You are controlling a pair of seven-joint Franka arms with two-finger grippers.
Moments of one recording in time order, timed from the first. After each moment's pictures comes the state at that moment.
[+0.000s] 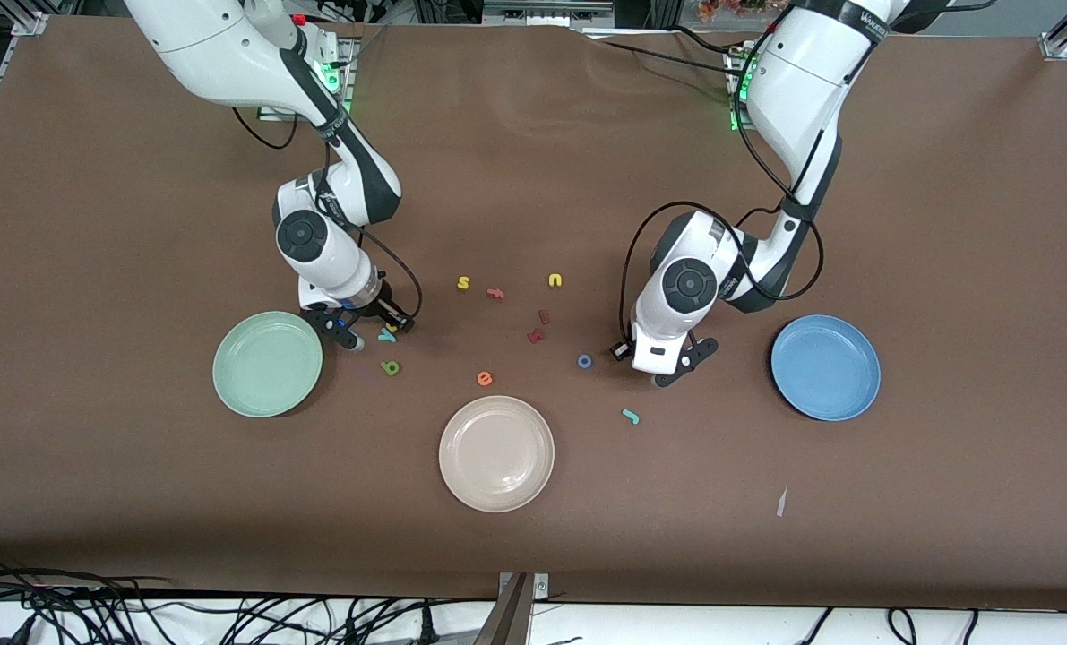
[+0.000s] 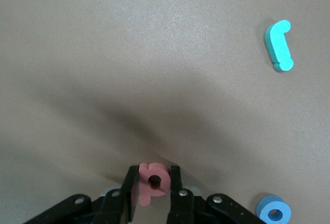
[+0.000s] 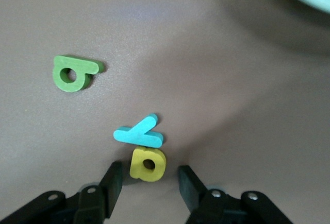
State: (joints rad) left arm -0.43 0.71 -0.08 -1.72 -0.06 2.39 -1.09; right arm 0.31 0.53 0.13 -2.10 0.06 2.69 0.97
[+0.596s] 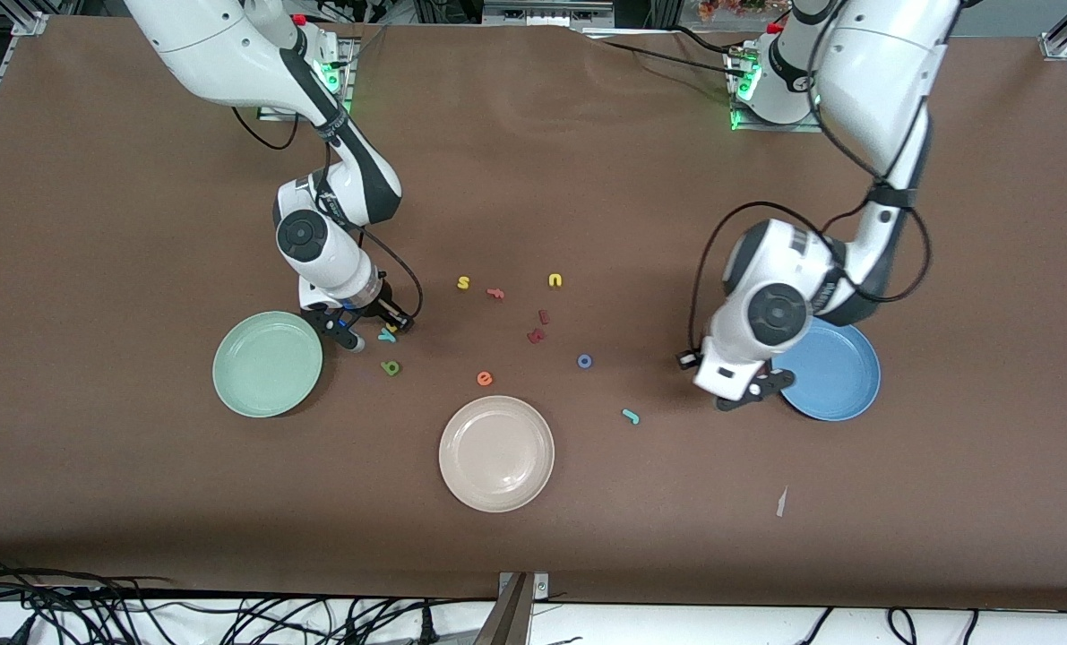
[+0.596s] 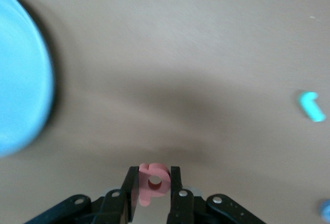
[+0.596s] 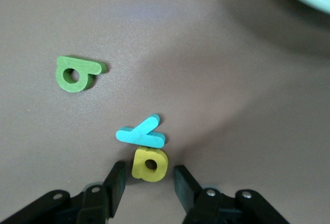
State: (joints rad) left arm -0.26 0.60 -0.05 -1.64 0.03 2.08 -0.61; right arm 0.31 0.53 0.13 -2.10 0.06 2.69 0.97
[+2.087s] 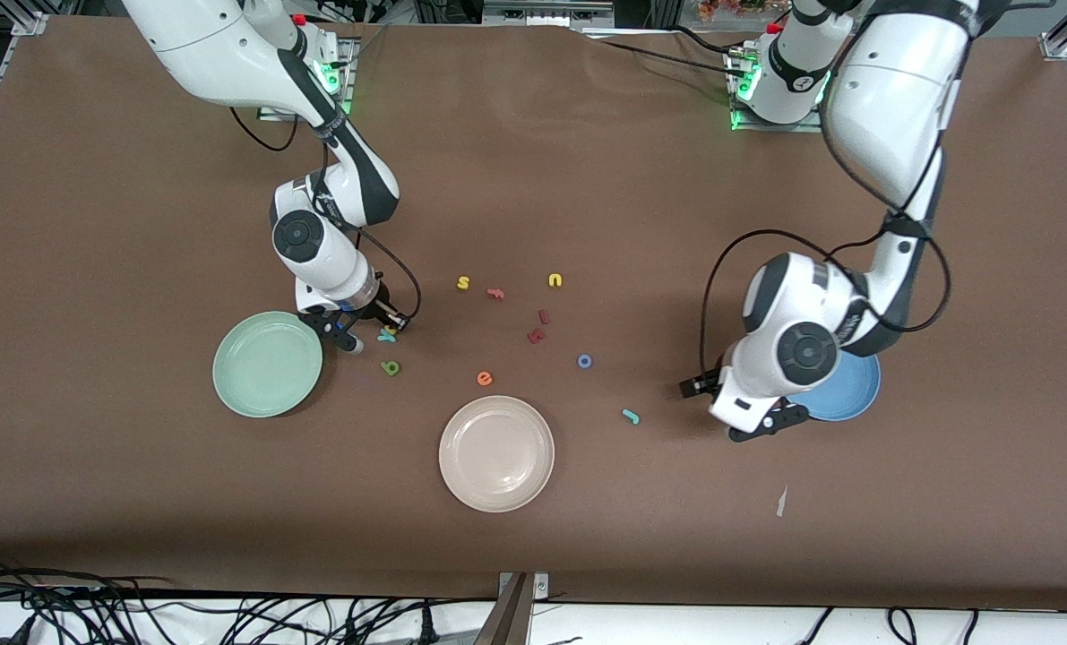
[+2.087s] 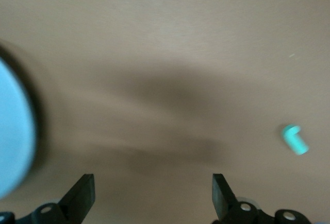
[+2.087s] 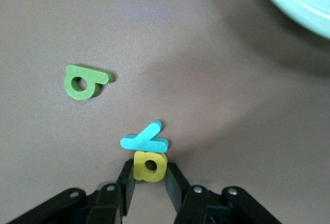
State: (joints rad) left arm -0.25 0.76 -0.08 -1.42 -0.01 2.07 -0.70; right arm 0.31 0.52 0.12 -2.09 0.06 2.69 0.92
